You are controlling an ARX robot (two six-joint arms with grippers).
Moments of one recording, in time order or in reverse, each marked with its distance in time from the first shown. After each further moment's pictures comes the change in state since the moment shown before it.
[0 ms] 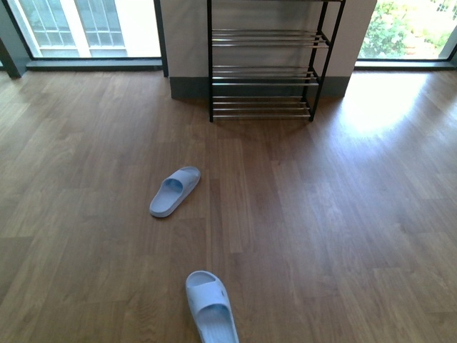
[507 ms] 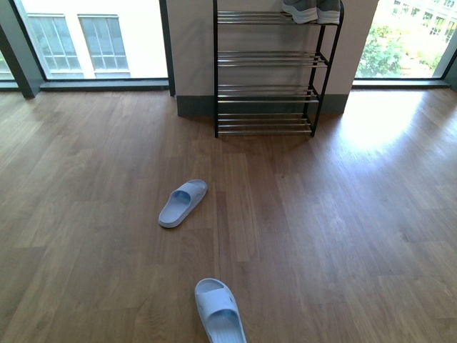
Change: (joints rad) left arm 0.000 0.000 0.000 0.000 0.000 0.000; right arm 0.000 0.000 0.000 0.000 0.004 0.000
